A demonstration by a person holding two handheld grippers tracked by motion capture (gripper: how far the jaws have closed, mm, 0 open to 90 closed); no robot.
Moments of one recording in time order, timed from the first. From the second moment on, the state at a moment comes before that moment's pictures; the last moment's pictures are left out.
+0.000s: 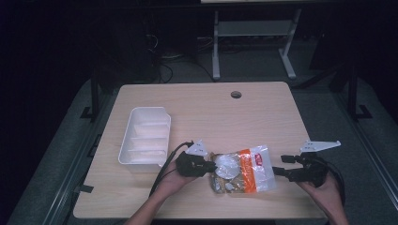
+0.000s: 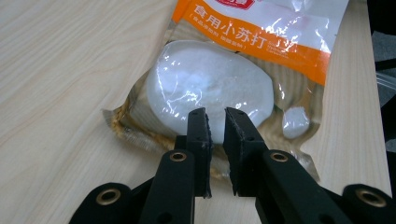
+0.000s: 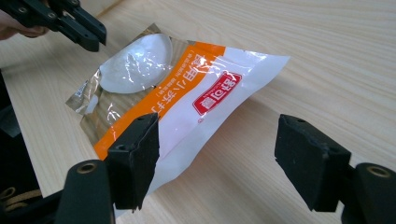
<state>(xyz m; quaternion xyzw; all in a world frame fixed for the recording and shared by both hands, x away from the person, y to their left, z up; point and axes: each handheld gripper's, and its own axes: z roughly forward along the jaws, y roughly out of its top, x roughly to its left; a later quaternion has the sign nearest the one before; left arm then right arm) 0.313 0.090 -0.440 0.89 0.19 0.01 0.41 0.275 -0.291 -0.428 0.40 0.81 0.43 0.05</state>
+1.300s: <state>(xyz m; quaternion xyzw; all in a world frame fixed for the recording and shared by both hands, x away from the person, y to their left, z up) 0.322 0.069 -0.441 0.90 0.19 0.00 0.40 0.297 -0.256 -0.460 0.42 0.82 0.40 -0.04</state>
